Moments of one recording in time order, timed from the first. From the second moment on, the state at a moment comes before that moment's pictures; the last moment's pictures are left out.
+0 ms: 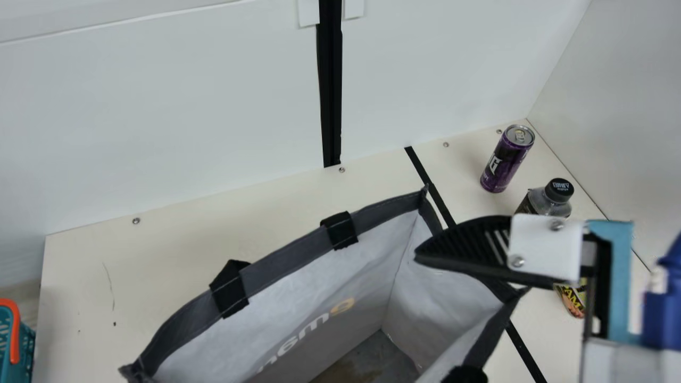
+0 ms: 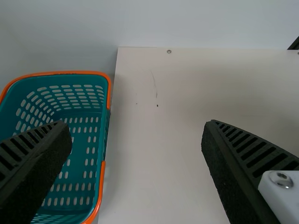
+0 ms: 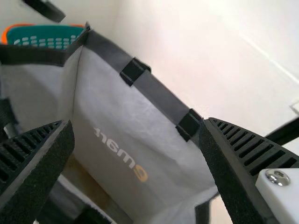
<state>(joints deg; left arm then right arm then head) -1.7 43.4 -69.0 -1.5 69.5 0.0 41.9 50.2 -93.9 4.2 69.9 -26.4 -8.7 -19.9</state>
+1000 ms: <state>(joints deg) -1.7 43.4 -69.0 -1.5 69.5 0.0 30.2 52.6 -98.5 -12.1 69.9 -14.4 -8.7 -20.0</state>
